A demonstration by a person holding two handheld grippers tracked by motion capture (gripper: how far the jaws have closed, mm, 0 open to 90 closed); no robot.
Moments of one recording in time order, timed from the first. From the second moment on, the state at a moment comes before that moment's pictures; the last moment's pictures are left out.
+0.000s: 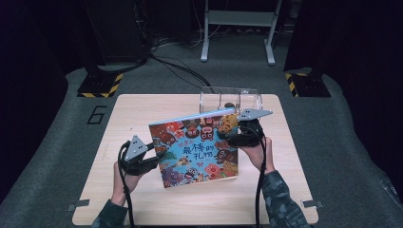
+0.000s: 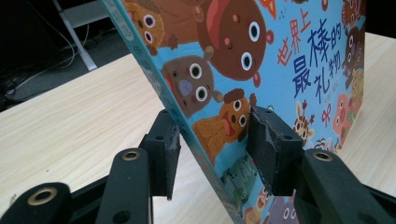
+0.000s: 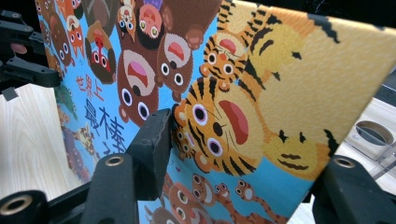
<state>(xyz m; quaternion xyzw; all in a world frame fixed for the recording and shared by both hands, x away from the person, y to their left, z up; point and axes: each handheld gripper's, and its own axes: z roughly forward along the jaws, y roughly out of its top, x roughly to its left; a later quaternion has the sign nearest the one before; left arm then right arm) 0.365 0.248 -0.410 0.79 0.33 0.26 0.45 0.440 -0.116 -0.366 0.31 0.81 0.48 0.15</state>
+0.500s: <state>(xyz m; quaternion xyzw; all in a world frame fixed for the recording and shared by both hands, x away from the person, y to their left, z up) 0.365 0.255 -0.409 0.77 0.31 0.29 0.47 0.442 -0.112 -0.359 0.30 0.82 0.48 0.14</state>
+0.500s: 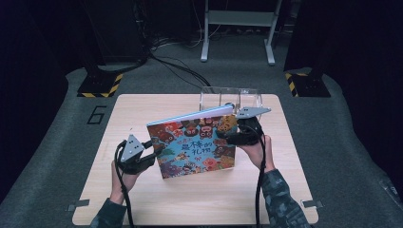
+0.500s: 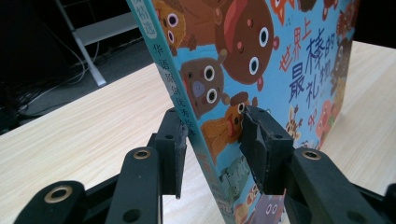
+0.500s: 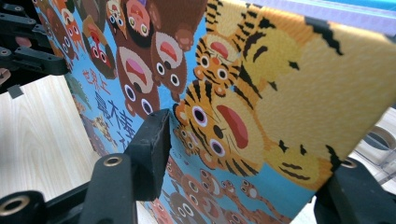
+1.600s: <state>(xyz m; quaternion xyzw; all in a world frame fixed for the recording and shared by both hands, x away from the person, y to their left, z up) 0.365 0.259 -0.405 0.77 0.28 0.26 0.51 0.437 -0.116 -0.367 0.28 0.81 0.49 0.15</state>
